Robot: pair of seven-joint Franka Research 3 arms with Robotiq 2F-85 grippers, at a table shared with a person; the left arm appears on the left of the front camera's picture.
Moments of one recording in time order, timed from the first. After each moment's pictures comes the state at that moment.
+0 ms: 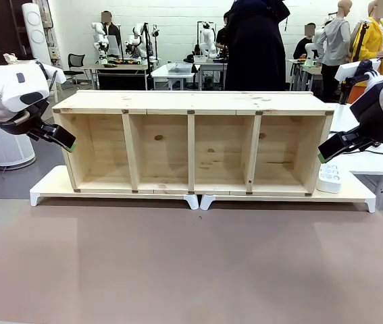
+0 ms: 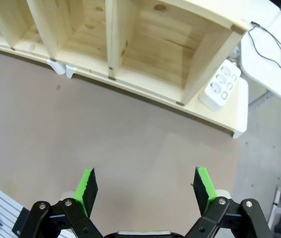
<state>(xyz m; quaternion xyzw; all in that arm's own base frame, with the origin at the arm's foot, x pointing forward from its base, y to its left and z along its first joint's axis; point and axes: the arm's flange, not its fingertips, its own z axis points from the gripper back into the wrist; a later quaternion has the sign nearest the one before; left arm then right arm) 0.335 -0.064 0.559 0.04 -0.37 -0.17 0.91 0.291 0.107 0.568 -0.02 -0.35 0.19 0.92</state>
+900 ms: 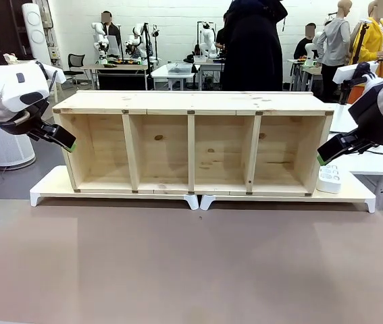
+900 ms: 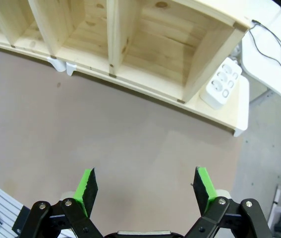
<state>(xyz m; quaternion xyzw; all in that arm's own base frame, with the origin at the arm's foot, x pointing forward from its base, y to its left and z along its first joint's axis) 0.335 -0.065 0.559 0.04 -0.37 -0.17 0.91 0.291 0.108 0.566 -0.02 -0.35 0.19 0.92</state>
